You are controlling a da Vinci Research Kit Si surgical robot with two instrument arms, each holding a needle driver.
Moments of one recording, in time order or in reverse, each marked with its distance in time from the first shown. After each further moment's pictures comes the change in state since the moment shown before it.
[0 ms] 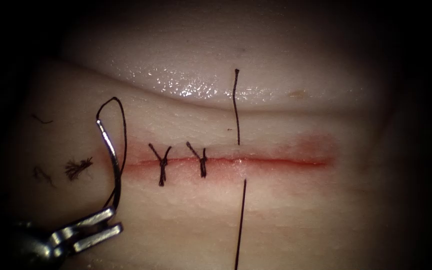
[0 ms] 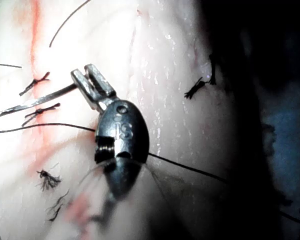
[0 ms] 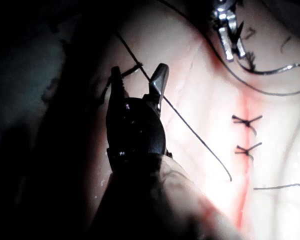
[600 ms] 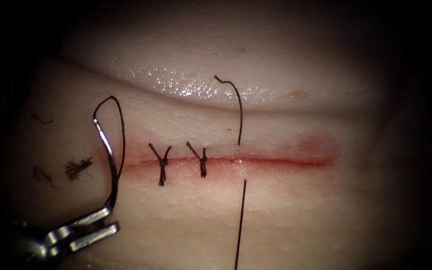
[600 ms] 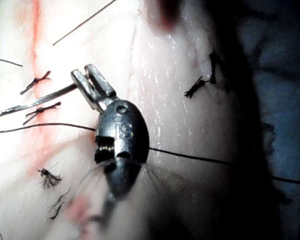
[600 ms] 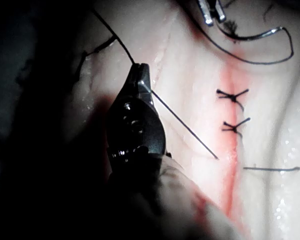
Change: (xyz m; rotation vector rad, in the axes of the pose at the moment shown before) right arm -0.005 0.000 0.001 0.062 -0.016 -0.017; left arm 0.000 0.000 0.000 -0.004 0.000 0.001
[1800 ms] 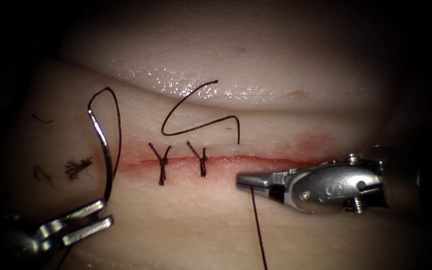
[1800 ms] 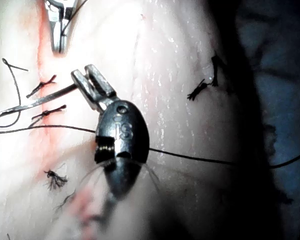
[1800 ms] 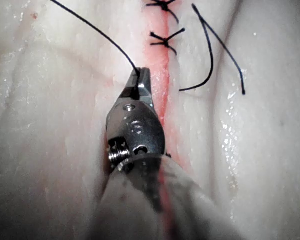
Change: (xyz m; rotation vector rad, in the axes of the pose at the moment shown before) right arm -0.022 0.009 0.003 -0.120 -0.112 0.041; left arm 0.001 -0.001 0.000 -0.007 -0.006 -0.012
